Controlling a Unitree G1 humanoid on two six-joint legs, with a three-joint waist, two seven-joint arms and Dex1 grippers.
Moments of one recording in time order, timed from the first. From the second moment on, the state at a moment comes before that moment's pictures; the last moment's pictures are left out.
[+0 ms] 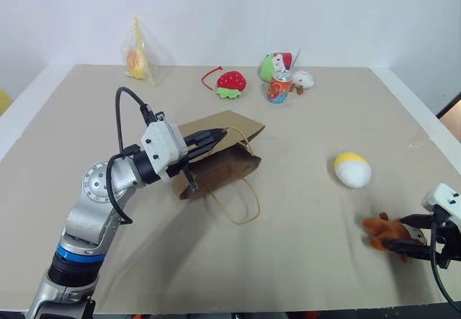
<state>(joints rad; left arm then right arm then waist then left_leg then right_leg) -0.39 0.48 -0.07 -0.41 -0.32 0.11 -0.75 0.31 -1.14 -0.51 -0.11 0.32 0.64 1.21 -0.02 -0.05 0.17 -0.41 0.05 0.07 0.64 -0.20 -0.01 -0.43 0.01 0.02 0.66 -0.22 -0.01</state>
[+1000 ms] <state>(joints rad) -0.40 0.45 -0.08 -0.39 -0.26 0.06 -0.71 -0.46 -0.86 -0.13 -0.53 0.82 1.02 0.93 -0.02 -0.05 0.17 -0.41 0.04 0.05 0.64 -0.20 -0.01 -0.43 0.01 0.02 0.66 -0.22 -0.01</state>
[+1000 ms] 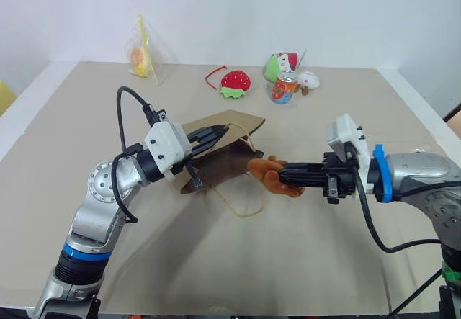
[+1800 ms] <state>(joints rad) -0.38 0.43 -0.07 -0.40 -0.24 0.06 -0.66 -0.75 -0.46 0.34 -0.18 0.38 0.67 0.79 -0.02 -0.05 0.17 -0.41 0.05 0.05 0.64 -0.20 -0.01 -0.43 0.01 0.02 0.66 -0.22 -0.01</state>
